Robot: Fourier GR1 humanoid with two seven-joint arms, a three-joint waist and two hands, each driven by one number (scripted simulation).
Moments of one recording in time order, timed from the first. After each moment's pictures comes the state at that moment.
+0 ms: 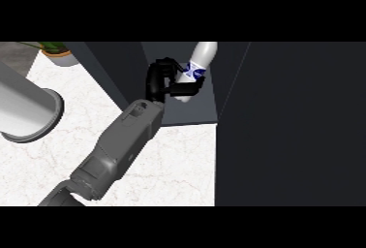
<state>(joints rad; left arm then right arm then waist) -1.01 0.00 -0.36 -0.38 0.50 0.61 -0.40 0.92 -0.13 0.14 -2.45 -0.12 0.32 -0.25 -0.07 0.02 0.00</state>
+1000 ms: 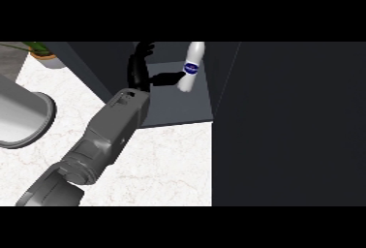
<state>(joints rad) -1.15 0.05 -0.27 -0.10 0.47 0.71 -0.54 0.93 -0.14 0.13 -2.44 -0.14 0.38 -0.28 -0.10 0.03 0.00</state>
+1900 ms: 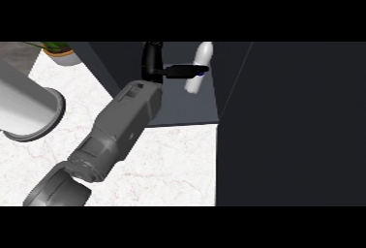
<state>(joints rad) -1.19 0.01 -0.17 -0.21 0.53 0.43 -0.69 0.94 -0.13 0.14 -2.44 -0.16 0.40 -0.26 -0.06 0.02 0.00</state>
